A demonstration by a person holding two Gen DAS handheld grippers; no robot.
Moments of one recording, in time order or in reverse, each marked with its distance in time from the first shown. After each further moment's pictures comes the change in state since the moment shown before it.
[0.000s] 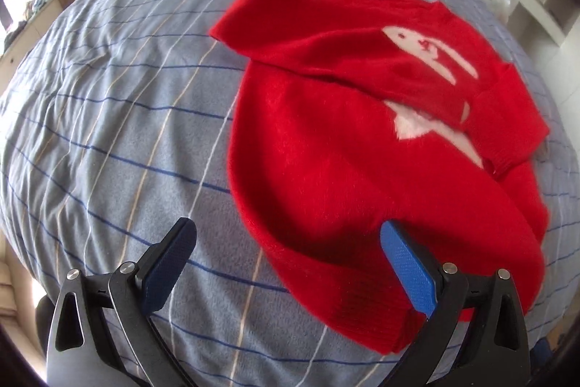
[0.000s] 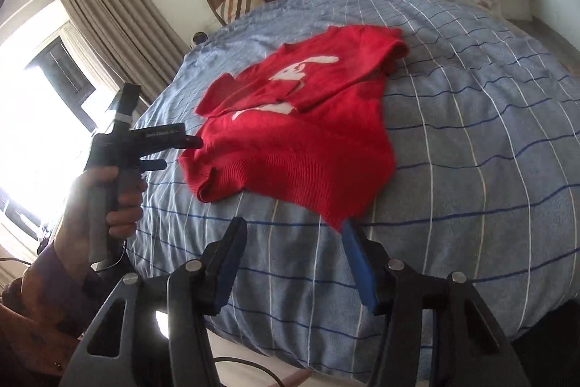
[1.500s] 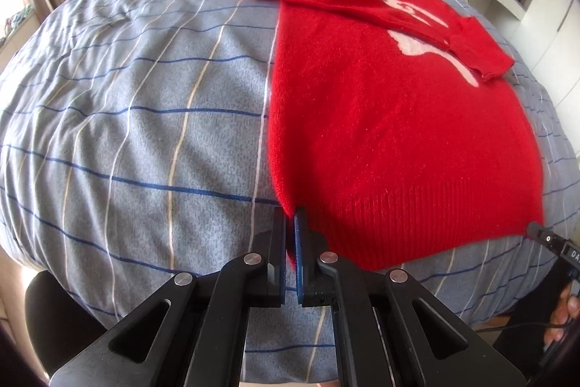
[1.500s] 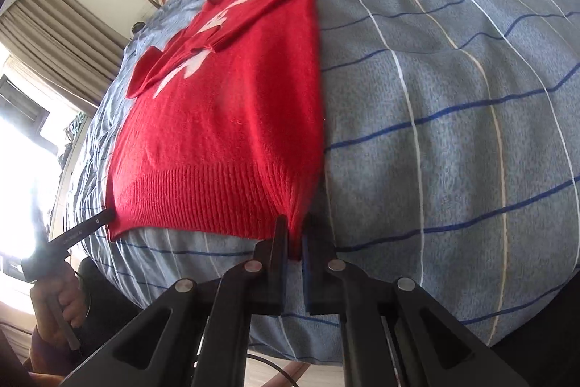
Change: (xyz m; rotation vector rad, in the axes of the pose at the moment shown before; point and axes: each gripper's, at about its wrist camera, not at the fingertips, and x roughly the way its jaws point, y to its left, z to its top) left arm -0.006 0.076 -0.084 0.083 -0.088 -0.128; right arm 0.069 -0.039 -0.024 0.224 0.164 -0.124
